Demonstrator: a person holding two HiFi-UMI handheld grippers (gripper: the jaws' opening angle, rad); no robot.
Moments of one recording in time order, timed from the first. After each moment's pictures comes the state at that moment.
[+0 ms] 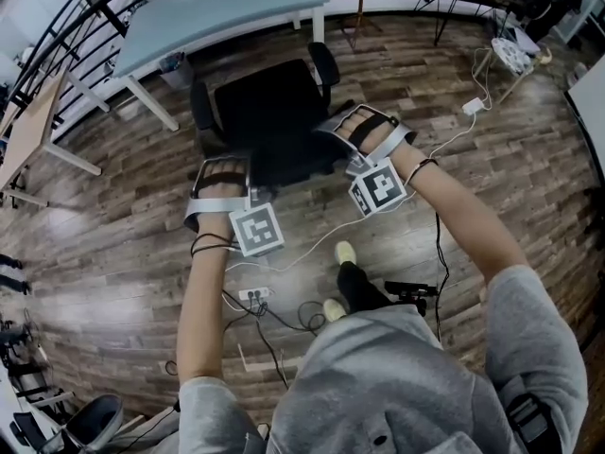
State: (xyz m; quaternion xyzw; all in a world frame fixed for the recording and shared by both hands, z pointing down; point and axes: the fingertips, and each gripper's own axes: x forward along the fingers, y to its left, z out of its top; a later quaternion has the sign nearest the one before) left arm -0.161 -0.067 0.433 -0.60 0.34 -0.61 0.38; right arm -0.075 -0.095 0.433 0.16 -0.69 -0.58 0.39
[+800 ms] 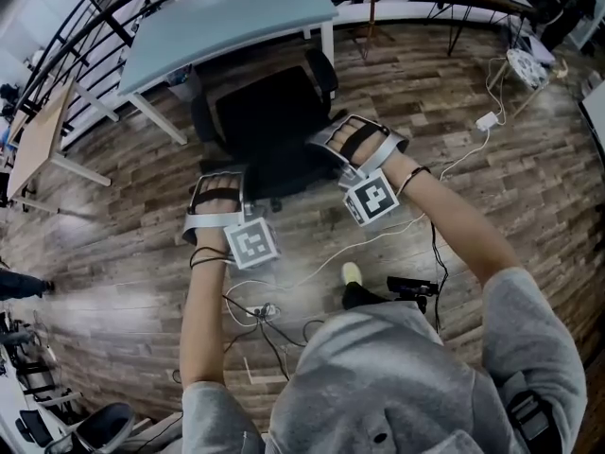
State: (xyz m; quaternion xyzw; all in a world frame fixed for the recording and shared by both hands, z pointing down) left arm -0.164 -0.166 0.435 -0.58 0.35 -0.63 0.38; right arm -0.075 -0.199 0.432 0.15 -0.69 -0.61 0.36
